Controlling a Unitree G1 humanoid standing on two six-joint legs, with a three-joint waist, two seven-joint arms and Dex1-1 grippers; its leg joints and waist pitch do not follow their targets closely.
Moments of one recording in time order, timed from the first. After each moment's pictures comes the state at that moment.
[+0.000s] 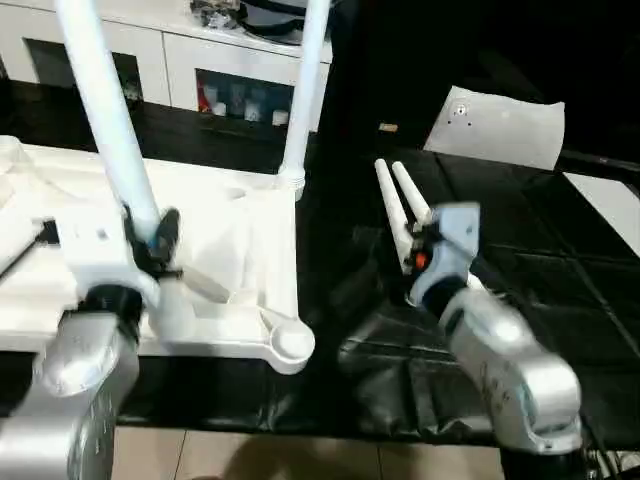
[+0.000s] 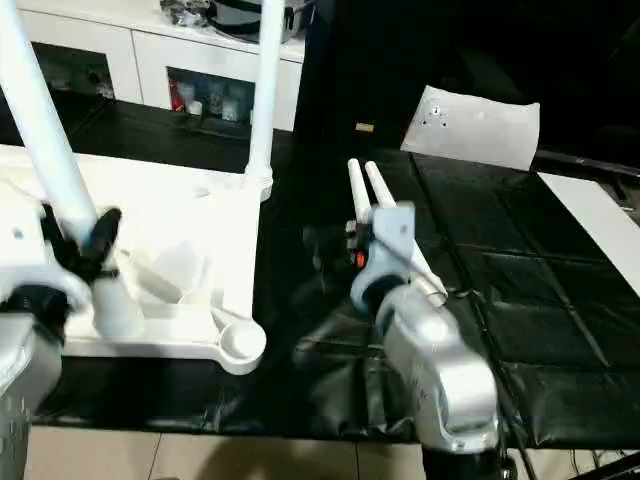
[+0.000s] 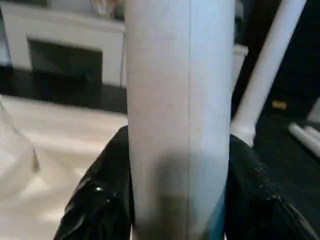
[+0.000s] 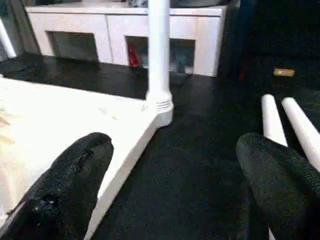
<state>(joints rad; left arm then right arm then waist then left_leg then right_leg) -0.12 0.27 0.23 -0.58 -0.24 0.70 0.03 -0.21 -0.04 0.04 -0.34 0.29 0.67 0.16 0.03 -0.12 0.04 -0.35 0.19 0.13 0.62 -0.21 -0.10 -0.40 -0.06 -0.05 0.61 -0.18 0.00</state>
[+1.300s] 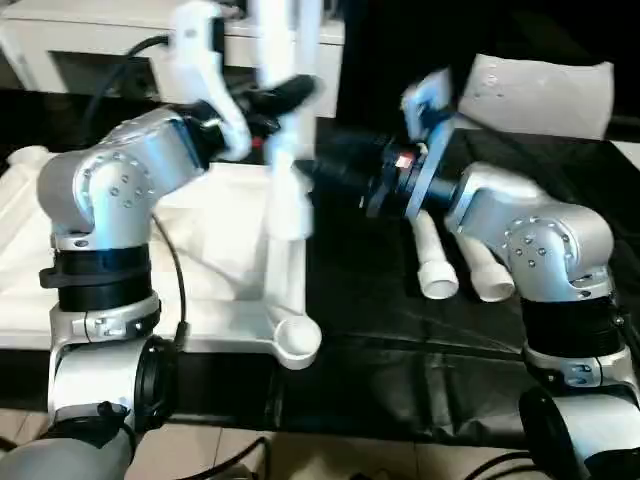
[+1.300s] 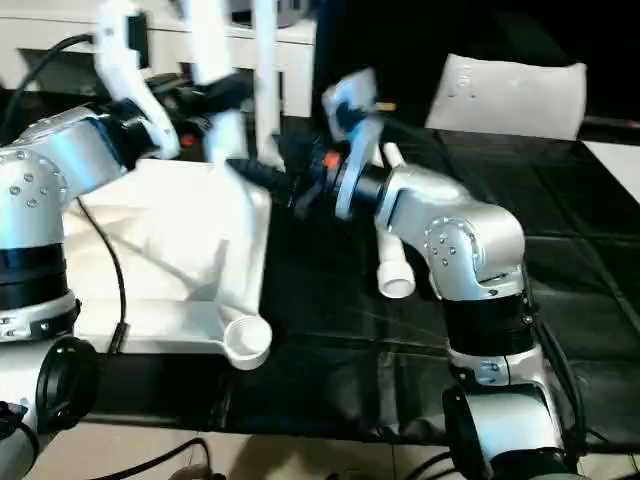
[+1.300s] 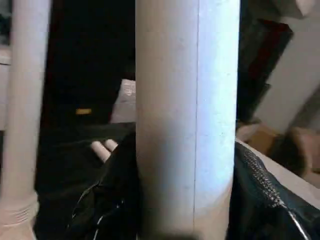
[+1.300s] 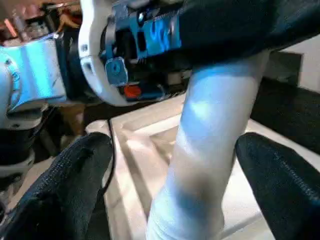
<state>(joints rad) -0.90 0.27 0.20 0.01 -0.64 1.01 -0.42 -0.75 -0.27 0.03 -0.03 0.64 0.89 0.75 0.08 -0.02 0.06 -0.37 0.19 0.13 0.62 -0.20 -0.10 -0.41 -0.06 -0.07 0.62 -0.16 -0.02</state>
